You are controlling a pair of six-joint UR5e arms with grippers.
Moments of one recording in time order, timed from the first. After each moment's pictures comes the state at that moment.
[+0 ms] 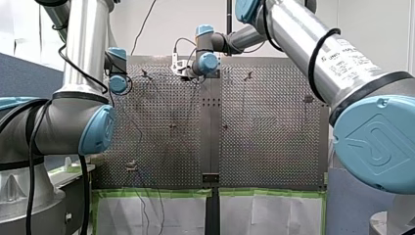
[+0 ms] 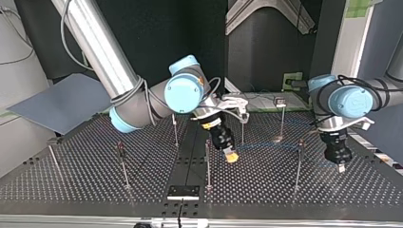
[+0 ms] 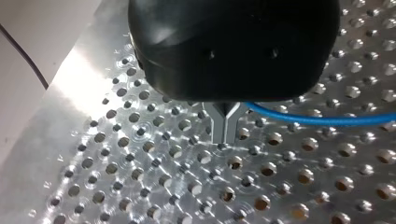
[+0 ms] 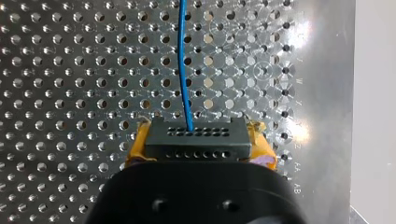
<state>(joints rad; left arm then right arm) 0.22 -1.79 -1.72 -2.60 -1.67 -1.88 2.41 -0.85 0.78 0.08 1.54 1.60</state>
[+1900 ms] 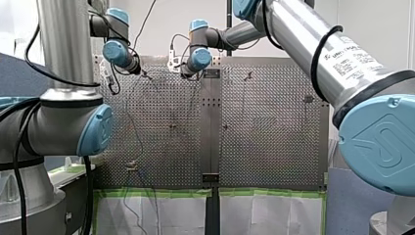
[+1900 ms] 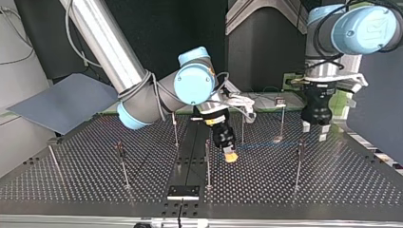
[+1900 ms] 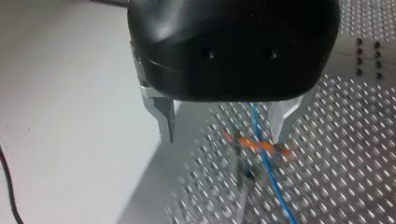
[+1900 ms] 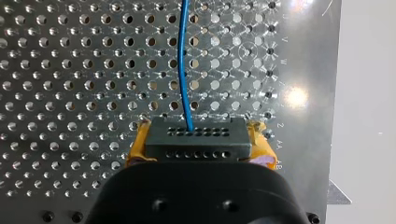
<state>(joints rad) 0.11 -1.36 -1.92 -2.94 -1.52 -1.92 2.46 -0.86 0.76 0.10 1.70 1.60</state>
